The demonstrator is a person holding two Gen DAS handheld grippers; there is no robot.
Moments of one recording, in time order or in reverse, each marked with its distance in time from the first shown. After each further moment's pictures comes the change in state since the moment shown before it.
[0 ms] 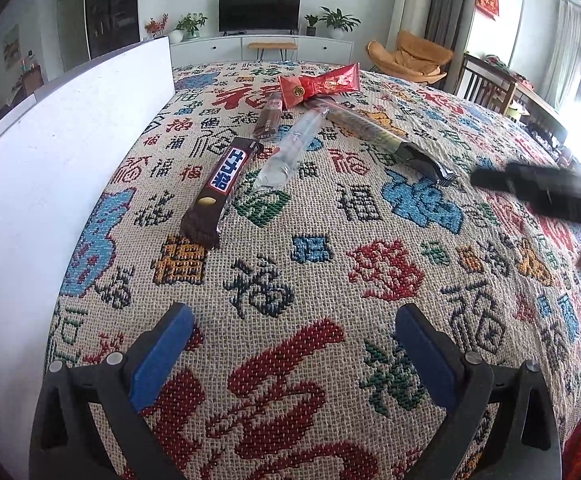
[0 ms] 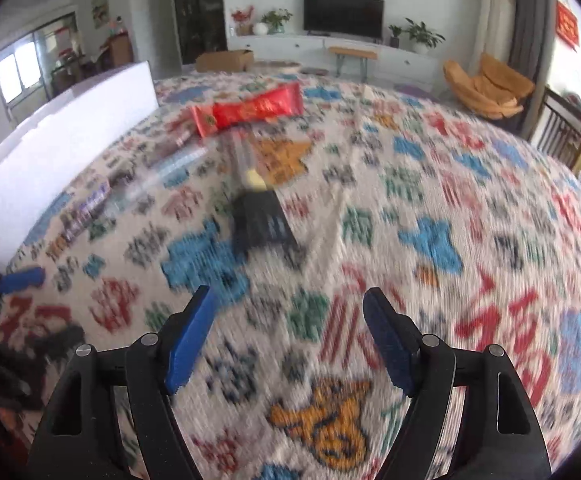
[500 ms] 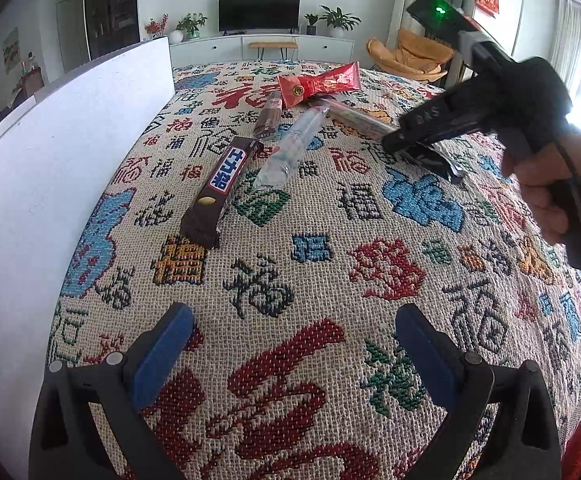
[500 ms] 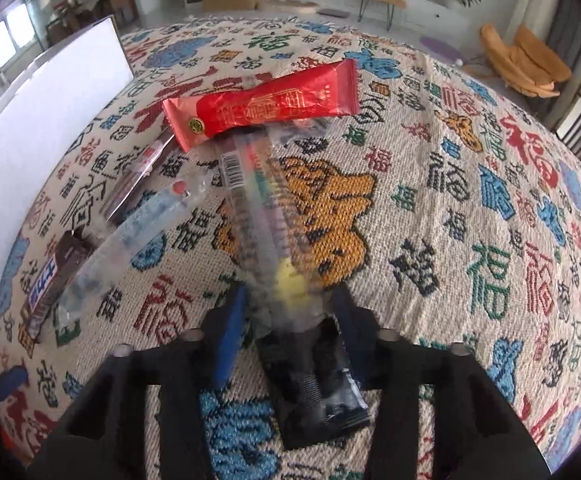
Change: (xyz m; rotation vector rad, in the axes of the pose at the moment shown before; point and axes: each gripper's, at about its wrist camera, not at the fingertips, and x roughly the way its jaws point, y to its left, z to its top) left arm 0.000 -0.001 0.000 0.001 0.001 0.002; right arm 0.112 0.027 0.089 -0.036 0.266 0.019
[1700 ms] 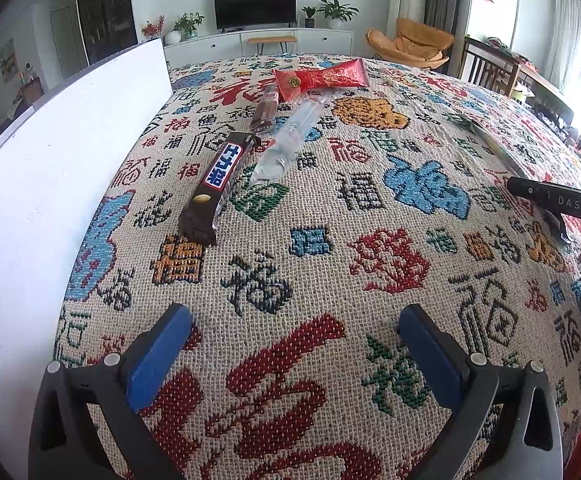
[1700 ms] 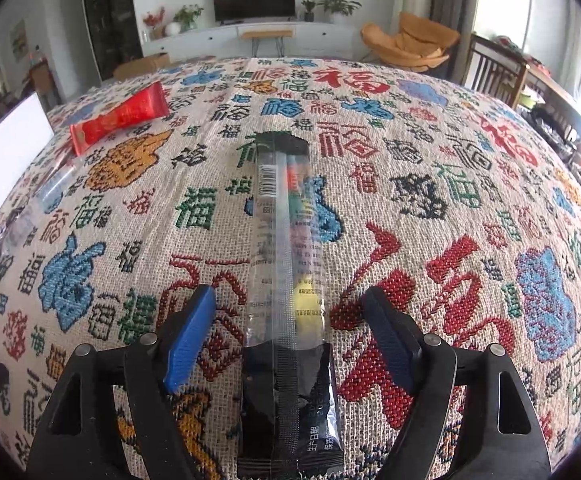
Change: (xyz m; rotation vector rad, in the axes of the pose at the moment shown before) left arm 0.004 -0.006 0.000 0.040 0.025 0.040; right arm -0.060 -0.101 -0.144 0.306 -0.210 -0.184
